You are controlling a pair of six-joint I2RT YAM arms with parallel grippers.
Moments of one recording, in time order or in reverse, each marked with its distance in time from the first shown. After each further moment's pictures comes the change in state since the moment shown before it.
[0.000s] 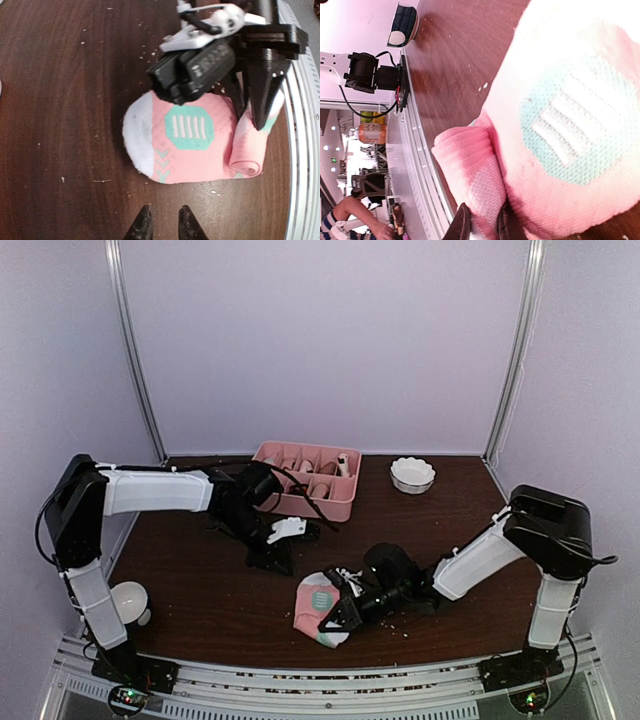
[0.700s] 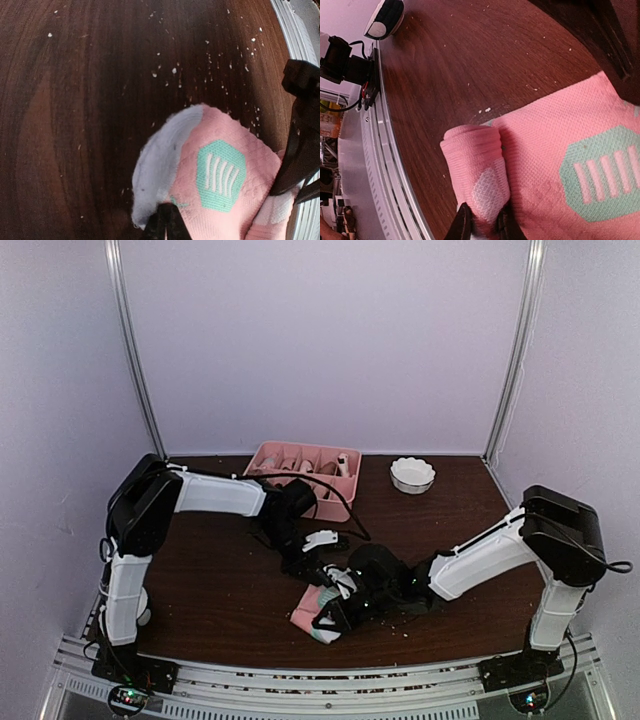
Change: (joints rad) left arm -0.040 0.372 0.285 -0.040 0.077 -0.114; right arm 0.090 -0.058 0.099 -0.219 0.263 -0.216
